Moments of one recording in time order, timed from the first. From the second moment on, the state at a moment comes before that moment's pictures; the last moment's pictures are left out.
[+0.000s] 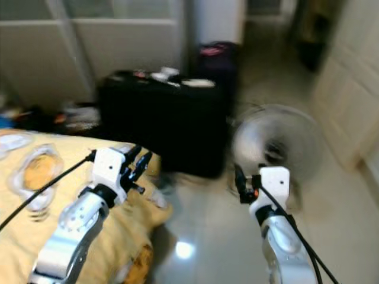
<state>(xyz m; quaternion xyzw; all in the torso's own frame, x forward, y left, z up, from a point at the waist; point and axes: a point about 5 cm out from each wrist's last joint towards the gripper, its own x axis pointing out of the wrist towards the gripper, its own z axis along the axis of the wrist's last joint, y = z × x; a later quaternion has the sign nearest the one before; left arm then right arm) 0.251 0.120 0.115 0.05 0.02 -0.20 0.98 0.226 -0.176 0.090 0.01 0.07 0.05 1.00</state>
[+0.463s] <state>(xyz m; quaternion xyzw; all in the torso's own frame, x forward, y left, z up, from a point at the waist) 0.250 0.113 0.113 0.05 0.02 -0.21 0.98 0.226 -0.180 0.088 0.00 0.08 0.05 1.00</state>
